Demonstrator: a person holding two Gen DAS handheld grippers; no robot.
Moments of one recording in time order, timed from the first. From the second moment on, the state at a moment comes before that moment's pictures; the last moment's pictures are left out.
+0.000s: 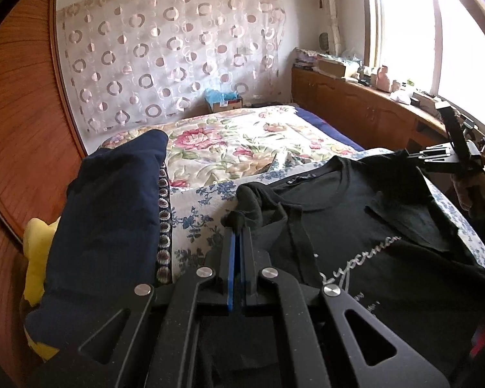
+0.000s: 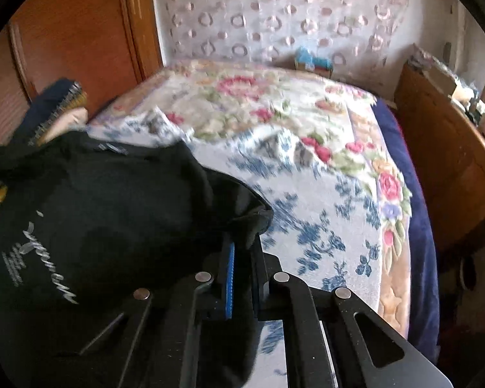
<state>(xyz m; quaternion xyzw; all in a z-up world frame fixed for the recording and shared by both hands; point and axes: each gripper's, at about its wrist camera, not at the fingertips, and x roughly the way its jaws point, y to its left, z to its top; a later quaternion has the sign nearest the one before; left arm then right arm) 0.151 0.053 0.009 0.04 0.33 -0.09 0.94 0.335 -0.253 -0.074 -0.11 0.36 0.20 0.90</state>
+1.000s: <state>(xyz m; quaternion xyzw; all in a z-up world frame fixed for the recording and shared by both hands) -0.017 0.113 0.014 -0.04 0.27 -0.05 0.96 0.109 -0.306 -0.066 -0.08 0.27 0.28 0.92</state>
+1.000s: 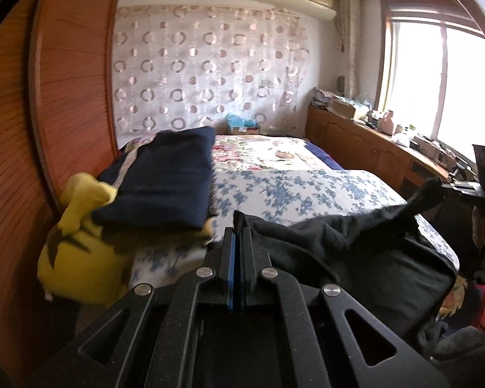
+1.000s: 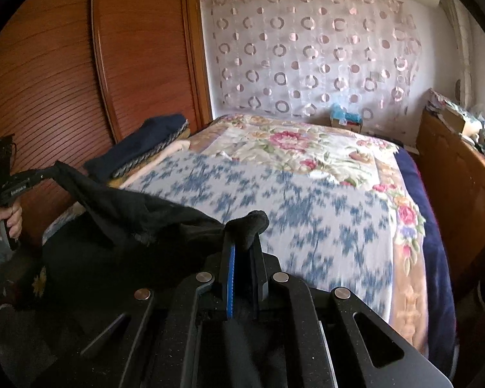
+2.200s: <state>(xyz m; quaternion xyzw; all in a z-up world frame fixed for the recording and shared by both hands) 0.001 0.113 -0.028 0.00 0.34 -0.03 0.94 0.078 -0.349 -0.080 -0.07 0.31 0.17 0.93</state>
